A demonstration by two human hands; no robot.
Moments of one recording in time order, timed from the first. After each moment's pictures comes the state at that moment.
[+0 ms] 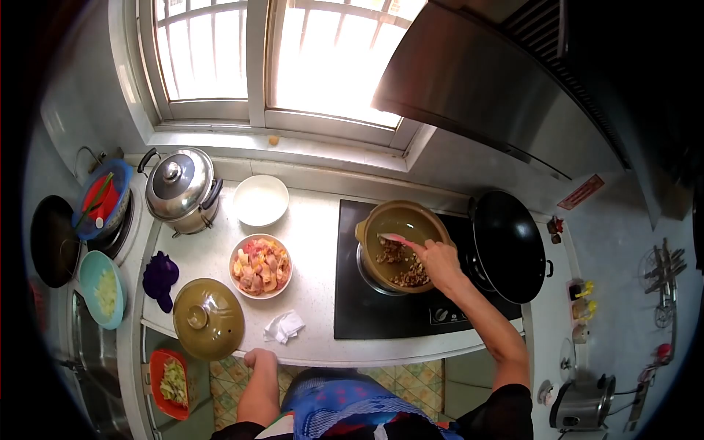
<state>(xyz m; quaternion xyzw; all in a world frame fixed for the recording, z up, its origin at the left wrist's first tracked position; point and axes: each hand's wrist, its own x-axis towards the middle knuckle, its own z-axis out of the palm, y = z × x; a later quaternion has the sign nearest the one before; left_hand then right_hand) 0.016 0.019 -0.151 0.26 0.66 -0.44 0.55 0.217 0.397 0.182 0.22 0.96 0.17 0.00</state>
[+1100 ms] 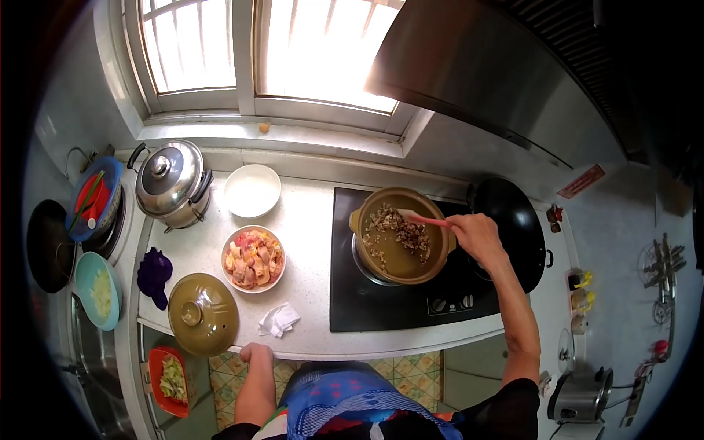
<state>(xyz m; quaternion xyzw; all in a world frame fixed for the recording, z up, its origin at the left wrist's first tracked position) 0.014 0.020 -0.152 0.18 0.70 -0.41 0.55 0.242 0.438 0.239 0.34 0.94 0.02 -0.01</state>
